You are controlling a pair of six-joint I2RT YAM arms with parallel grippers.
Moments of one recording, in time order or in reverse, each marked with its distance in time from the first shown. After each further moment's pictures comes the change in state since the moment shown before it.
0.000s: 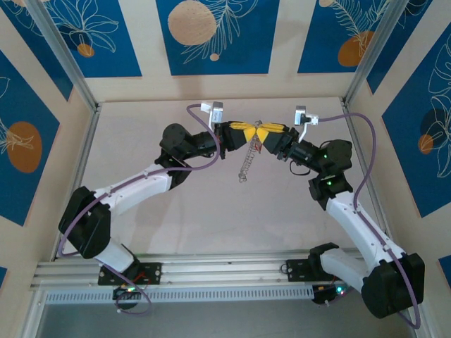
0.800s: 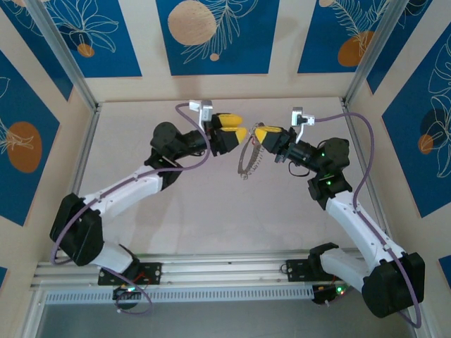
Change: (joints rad) left arm 0.061 -0.086 -0.045 -0.103 -0.051 0.080; right arm 0.009 0.002 0.006 -0.069 0.003 -0.052
